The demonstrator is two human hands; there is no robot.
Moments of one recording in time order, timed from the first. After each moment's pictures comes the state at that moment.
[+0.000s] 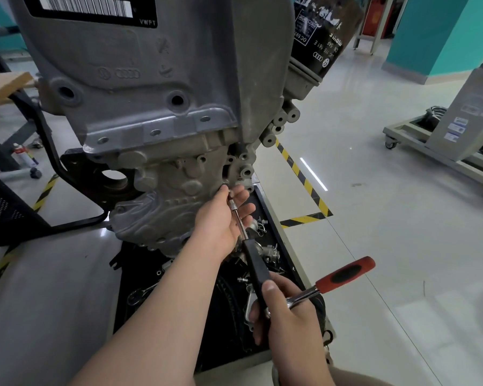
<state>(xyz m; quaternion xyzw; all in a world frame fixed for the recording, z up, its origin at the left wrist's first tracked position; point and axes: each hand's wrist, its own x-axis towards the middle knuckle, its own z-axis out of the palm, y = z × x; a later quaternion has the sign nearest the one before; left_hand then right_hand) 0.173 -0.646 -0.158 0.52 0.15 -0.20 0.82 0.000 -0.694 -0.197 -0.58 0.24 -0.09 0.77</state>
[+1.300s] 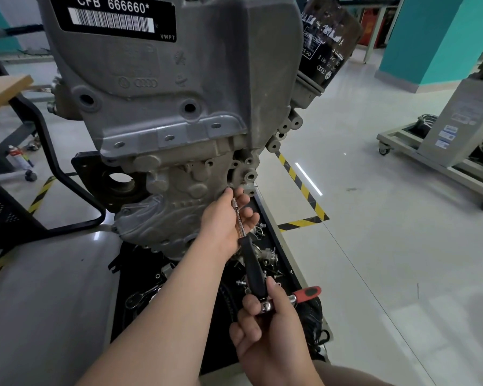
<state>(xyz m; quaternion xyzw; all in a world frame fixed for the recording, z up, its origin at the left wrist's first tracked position) 0.167 -0.644 -0.148 0.46 0.16 -0.20 0.85 0.009 -0.663 -0.174 -0.17 0.31 0.00 0.94</state>
